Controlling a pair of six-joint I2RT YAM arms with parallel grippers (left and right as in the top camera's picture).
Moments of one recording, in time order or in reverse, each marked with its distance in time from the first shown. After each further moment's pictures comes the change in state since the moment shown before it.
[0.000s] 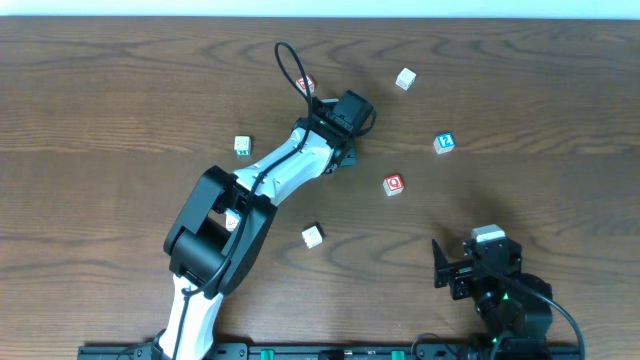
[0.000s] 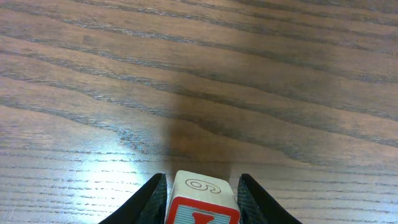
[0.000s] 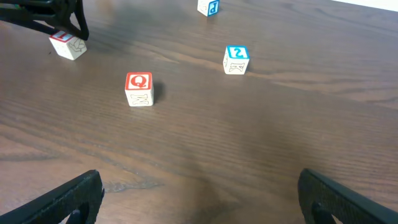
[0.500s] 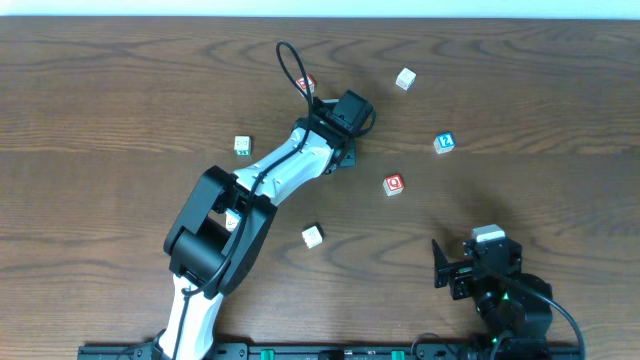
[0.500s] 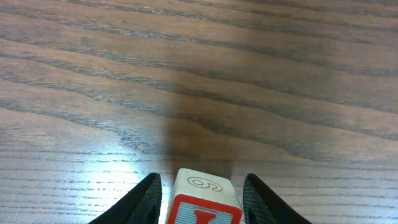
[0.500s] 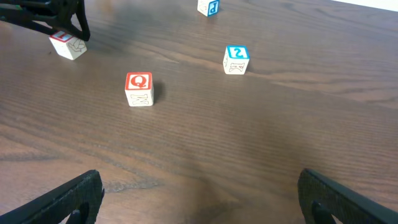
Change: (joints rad) left arm 0.000 0.000 0.000 -0.003 0.000 0.027; right arm 0.000 0.000 0.000 0.000 0.000 0.000
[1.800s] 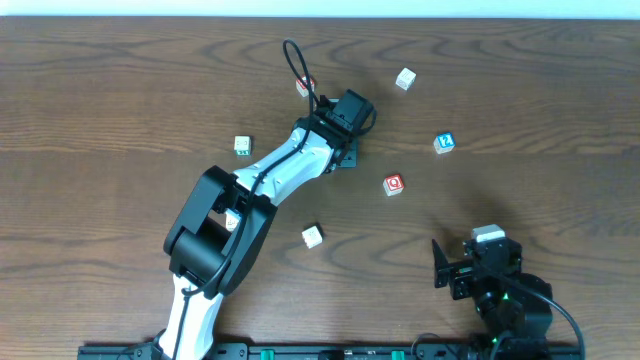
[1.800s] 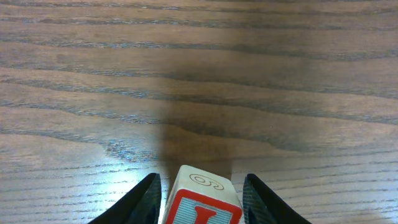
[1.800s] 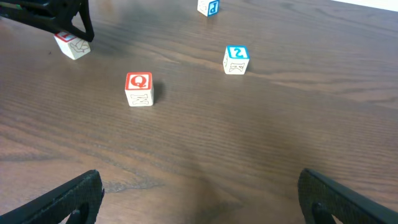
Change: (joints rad) left arm 0.000 0.000 0.000 0.020 0.029 0.113; right arm 0.000 0.000 0.000 0.000 0.000 0.000
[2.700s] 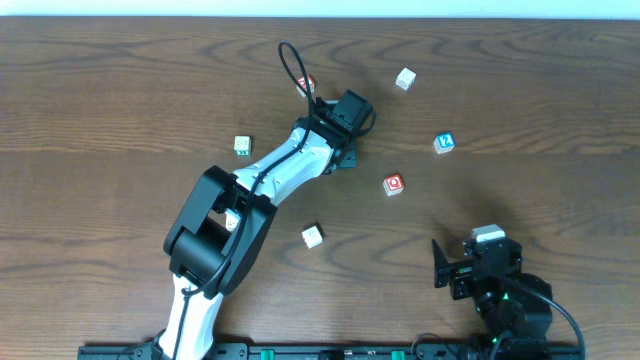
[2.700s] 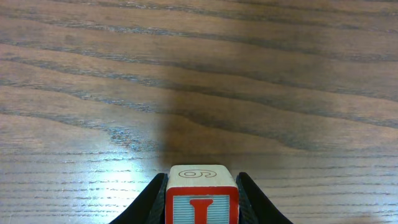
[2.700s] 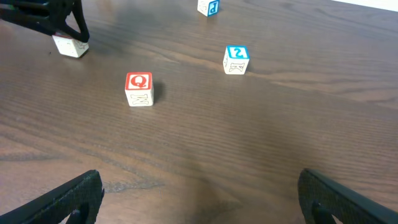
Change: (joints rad) left arm 0.001 0.000 0.002 -0.023 0.000 -0.067; right arm 0.000 0.000 0.000 0.000 0.000 0.000
